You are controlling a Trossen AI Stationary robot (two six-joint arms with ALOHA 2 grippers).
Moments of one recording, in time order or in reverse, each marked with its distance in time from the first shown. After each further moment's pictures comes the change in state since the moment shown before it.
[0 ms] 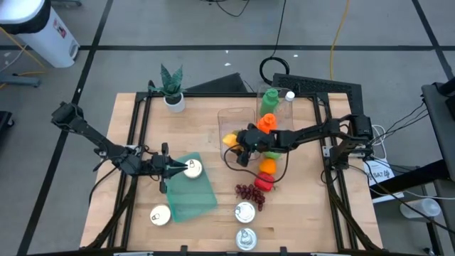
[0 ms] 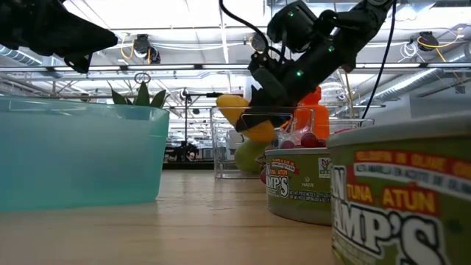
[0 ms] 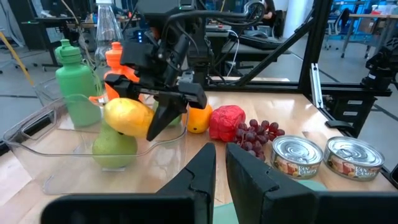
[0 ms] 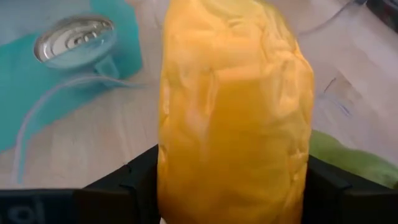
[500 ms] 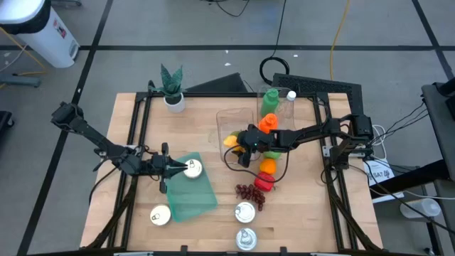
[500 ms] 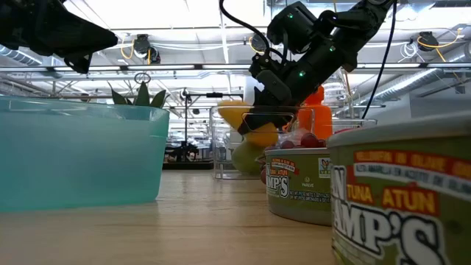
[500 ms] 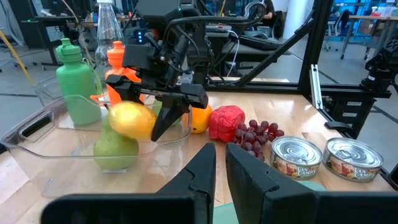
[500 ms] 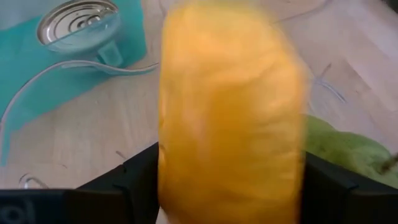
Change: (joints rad) left arm 0.000 0.000 0.000 0.001 0.000 -0.009; right arm 0.001 -0.002 0.002 -0.045 -0.029 -0.016
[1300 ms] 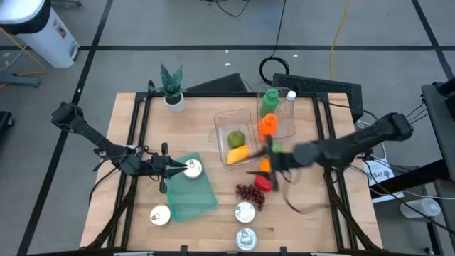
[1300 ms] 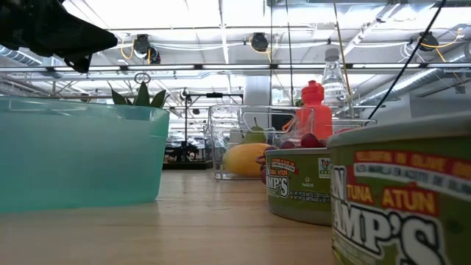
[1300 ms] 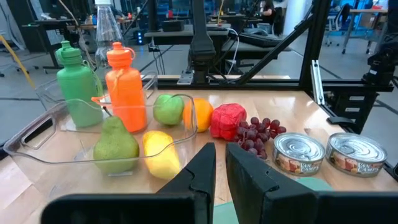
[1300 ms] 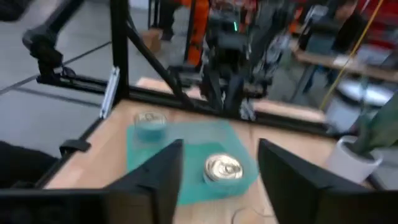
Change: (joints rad) left arm -0.002 0.000 0.000 -0.007 0.000 0.026; right arm 0.418 -0.511 -0.015 0.009 0.157 -0.267
